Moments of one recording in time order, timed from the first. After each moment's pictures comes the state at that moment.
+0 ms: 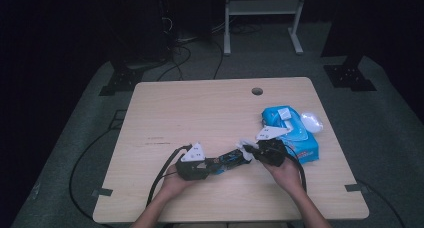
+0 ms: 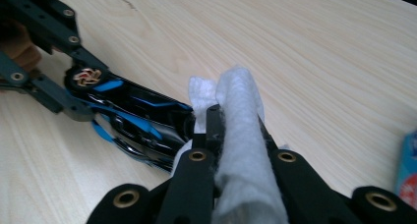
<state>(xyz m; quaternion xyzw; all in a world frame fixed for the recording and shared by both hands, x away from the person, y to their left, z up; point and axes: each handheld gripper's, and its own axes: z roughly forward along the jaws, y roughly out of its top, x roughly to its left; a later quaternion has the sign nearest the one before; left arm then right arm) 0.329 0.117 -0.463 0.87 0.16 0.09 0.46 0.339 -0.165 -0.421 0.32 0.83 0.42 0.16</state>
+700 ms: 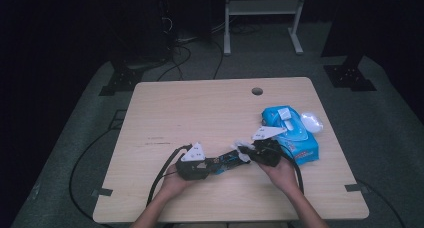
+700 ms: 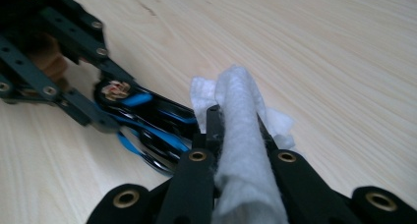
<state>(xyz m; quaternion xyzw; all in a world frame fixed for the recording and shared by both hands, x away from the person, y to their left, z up) 0.330 0.117 -0.463 0.87 0.16 0.09 0.46 0.339 -0.147 -0.421 0.31 0.84 0.43 0.13</state>
